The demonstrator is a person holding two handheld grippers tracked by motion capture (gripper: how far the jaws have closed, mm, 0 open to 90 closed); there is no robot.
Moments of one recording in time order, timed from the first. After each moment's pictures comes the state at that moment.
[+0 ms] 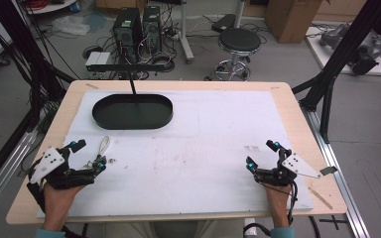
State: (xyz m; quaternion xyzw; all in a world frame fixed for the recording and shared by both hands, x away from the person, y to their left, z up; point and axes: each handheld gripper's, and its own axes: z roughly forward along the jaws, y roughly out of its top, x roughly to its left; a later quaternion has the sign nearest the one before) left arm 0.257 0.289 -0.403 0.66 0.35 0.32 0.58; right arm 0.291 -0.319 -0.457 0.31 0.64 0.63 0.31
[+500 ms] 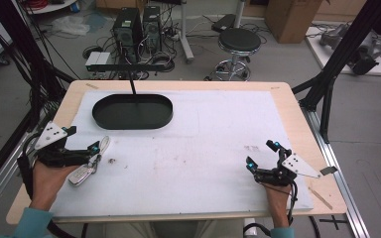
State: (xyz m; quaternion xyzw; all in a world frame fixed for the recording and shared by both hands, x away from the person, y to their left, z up) left arm 0.296 0.295 -0.368 0.73 0.40 0.31 0.46; right arm 0.291 -0.319 -0.457 0.31 0.64 0.63 0.31
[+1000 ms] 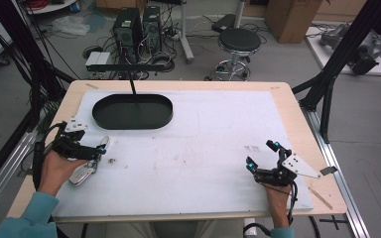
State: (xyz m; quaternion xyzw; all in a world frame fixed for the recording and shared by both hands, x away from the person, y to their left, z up) left arm 0.333 0.281 -0.381 0.81 0.45 0.25 0.30; right arm 0.290 -0.319 -0.458 0.31 0.64 0.63 0.31
